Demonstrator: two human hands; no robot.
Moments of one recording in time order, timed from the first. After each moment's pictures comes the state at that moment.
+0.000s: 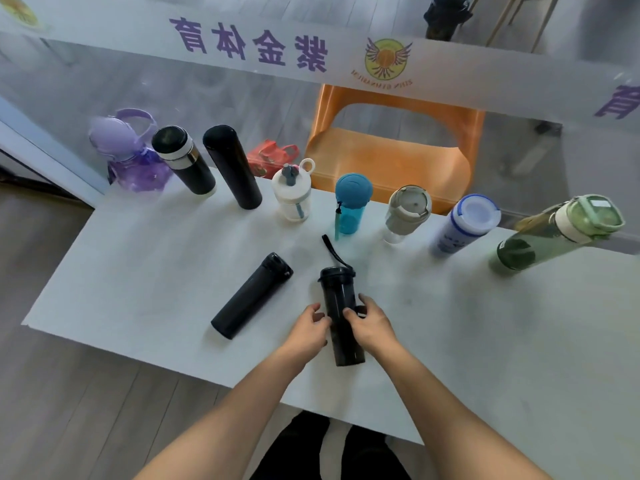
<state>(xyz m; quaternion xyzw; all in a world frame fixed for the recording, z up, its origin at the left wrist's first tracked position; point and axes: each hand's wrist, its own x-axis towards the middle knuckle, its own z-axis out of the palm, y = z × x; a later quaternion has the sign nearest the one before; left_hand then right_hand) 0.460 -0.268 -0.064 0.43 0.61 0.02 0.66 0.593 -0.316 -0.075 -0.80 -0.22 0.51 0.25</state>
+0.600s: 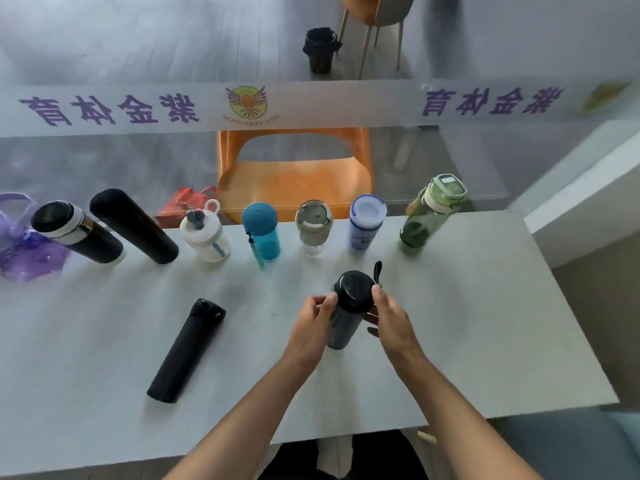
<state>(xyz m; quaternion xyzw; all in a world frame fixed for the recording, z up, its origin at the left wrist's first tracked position) 0.560 -0.302 -0.007 0.54 0.46 0.07 0.70 0.673 -0.398 -0.002 -0.77 -0.06 0.38 0.51</state>
